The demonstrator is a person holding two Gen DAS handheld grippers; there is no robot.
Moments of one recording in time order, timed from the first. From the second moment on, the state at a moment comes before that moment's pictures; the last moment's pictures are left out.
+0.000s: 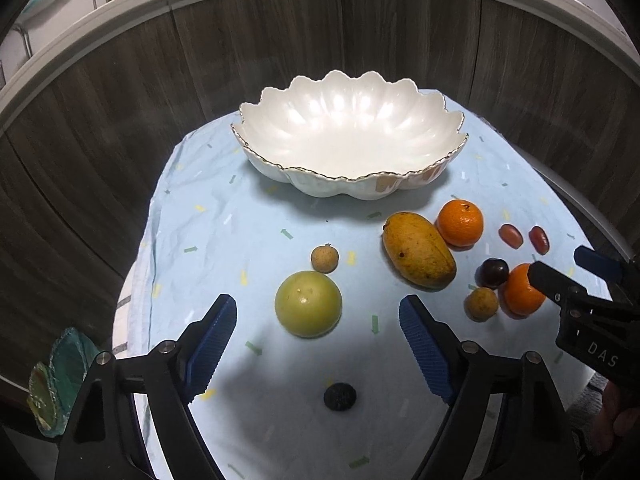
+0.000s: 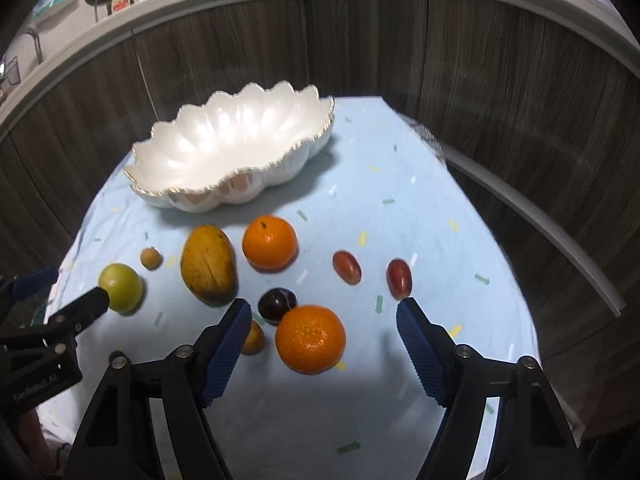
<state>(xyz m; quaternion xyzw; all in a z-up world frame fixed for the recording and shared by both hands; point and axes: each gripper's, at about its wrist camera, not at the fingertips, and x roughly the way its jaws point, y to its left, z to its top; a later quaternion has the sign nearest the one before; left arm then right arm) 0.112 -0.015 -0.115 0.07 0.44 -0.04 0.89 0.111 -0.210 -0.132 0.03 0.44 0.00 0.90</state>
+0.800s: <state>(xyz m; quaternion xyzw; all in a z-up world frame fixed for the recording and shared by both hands) 0.146 -0.013 -0.156 0.07 0.47 -0.05 0.88 0.132 -0.207 -0.175 0.04 0.50 0.00 0.86</state>
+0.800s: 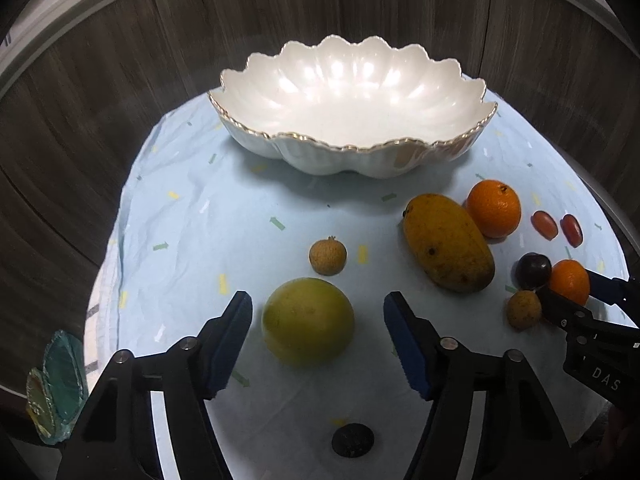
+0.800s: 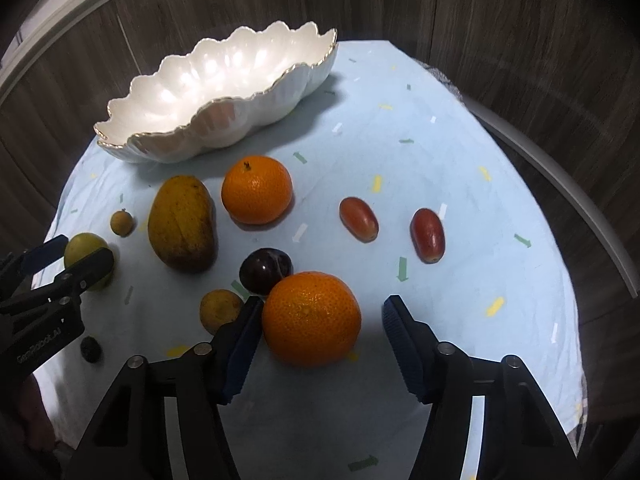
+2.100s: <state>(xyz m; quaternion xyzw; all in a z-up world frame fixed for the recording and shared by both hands) 0.123 -0.015 -0.112 0.07 0.45 -0.05 0.89 0.112 -0.203 -0.128 0.02 0.44 0.02 0.90</state>
